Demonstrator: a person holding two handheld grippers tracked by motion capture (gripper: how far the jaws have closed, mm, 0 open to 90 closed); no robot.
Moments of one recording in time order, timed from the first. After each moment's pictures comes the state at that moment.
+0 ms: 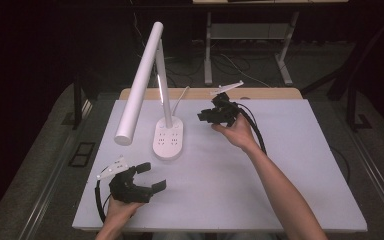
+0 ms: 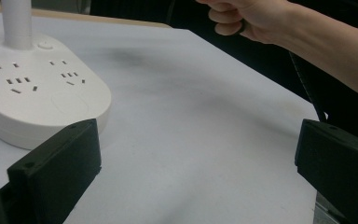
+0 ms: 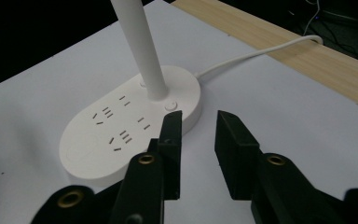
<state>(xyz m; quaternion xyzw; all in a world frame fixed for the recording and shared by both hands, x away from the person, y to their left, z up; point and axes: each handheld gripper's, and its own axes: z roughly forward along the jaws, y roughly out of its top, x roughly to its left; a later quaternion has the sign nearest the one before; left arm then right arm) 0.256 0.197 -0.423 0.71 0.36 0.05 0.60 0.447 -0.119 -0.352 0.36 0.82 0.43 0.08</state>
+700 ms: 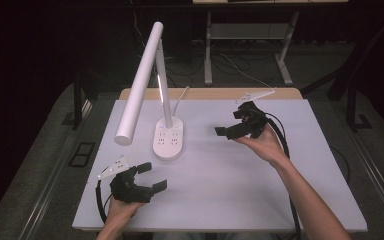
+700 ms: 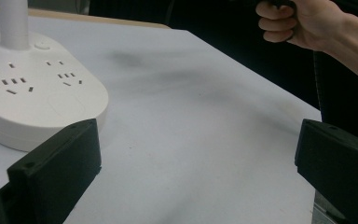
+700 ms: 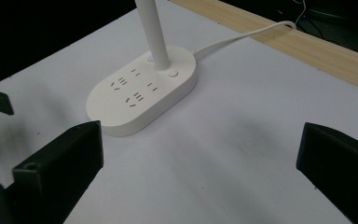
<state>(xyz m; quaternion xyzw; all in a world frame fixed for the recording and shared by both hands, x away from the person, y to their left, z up) 0.256 0.195 -0.423 0.71 0.36 0.05 0.60 0.391 -0.179 -0.334 0.37 0.82 0.44 0.09</state>
